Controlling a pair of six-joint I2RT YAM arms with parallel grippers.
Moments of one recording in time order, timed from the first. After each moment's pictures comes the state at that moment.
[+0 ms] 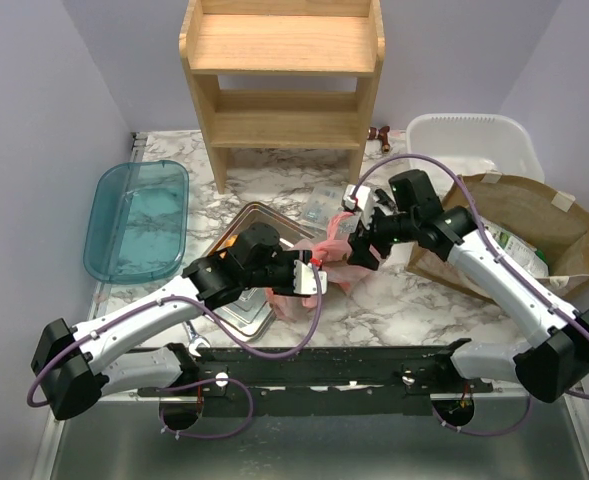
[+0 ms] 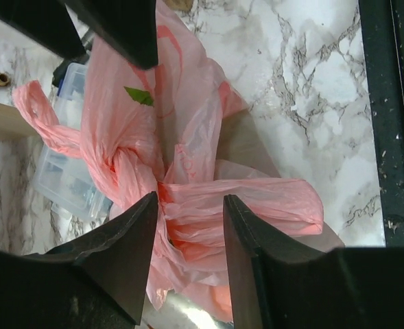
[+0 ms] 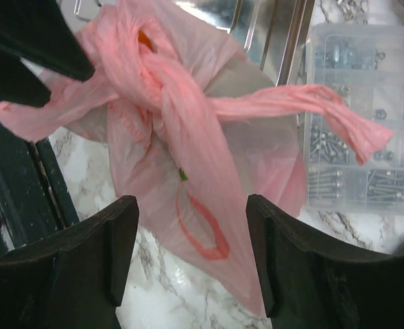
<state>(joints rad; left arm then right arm) -0.90 1.10 0.84 -0.29 0.39 0.73 0.51 1.24 1.15 -0.75 -0.52 -0.51</state>
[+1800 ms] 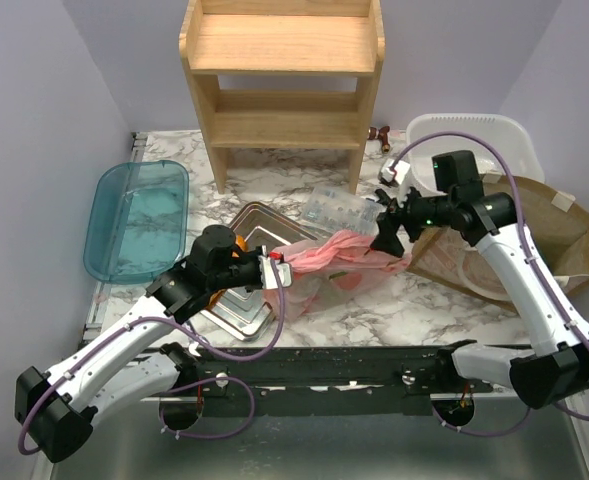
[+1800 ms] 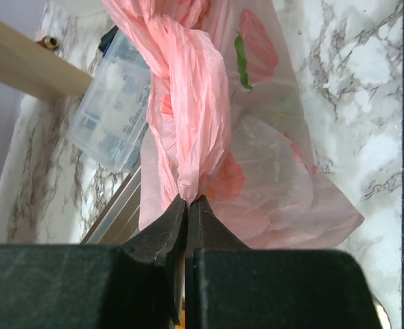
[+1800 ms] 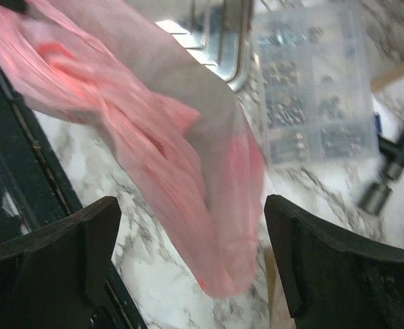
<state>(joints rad) -0.68 0.86 0.70 -0.28 0.49 0.71 0.27 1.21 1.30 -0.94 -0.60 -0.54</state>
